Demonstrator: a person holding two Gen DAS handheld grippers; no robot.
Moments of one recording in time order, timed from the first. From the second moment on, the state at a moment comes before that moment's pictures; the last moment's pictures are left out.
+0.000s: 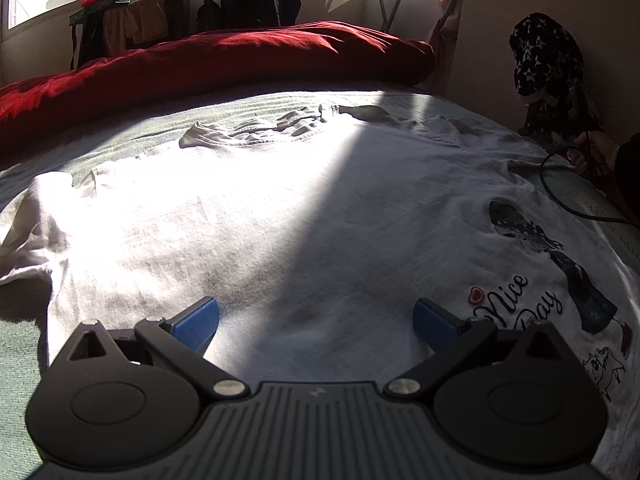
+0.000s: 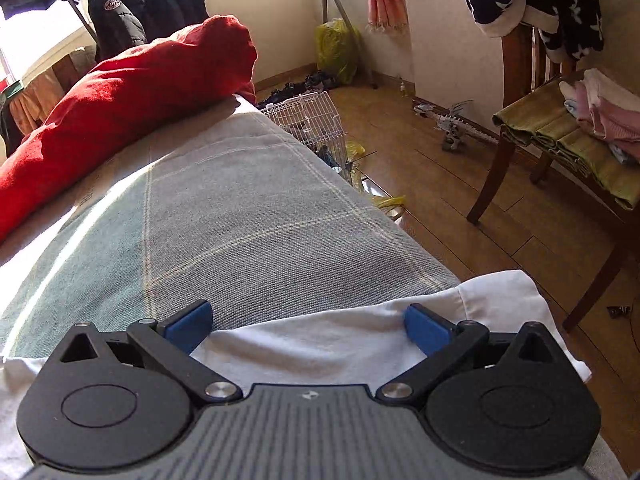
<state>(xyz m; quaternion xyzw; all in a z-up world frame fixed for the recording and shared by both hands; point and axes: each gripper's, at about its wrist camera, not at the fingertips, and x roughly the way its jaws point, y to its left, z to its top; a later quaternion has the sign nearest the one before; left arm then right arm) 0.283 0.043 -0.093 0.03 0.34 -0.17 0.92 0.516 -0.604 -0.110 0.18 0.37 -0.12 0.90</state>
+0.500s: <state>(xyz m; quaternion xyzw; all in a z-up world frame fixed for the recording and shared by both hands) 0.277 0.040 -0.084 0.05 0.34 -0.18 0.92 0.496 -0.604 -0.109 0.20 0.39 -0.18 0.88</state>
